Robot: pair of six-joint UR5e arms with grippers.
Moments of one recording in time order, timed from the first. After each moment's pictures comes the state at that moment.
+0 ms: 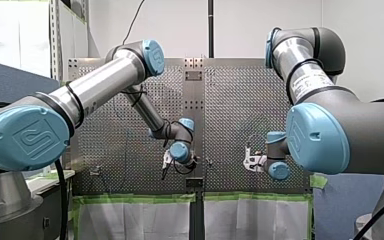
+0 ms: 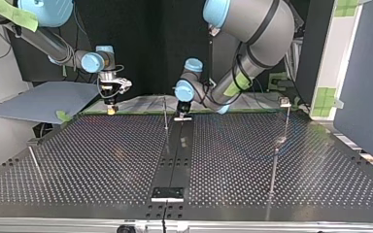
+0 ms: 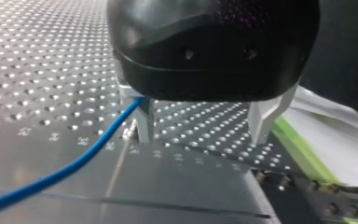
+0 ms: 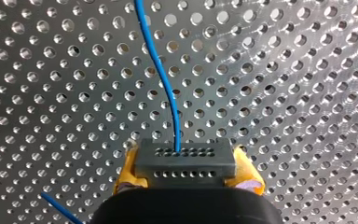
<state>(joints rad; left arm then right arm) -0.51 -2.55 -1.30 -2.83 -1.81 -1.54 1.80 -0.64 1.67 -1.03 1.41 1.62</state>
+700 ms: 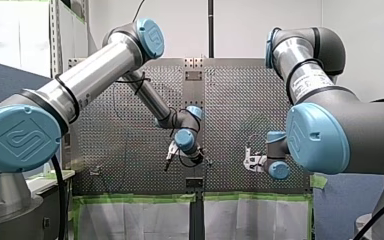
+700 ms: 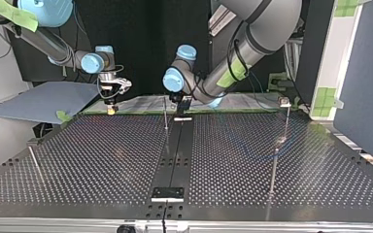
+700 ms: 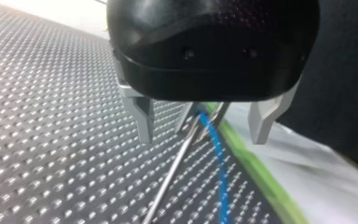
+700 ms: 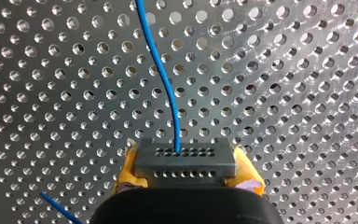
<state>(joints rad) -0.60 -2.44 -1.39 -2.92 -1.83 -1.54 1.80 -0.64 1.67 -1.01 1.42 1.61</state>
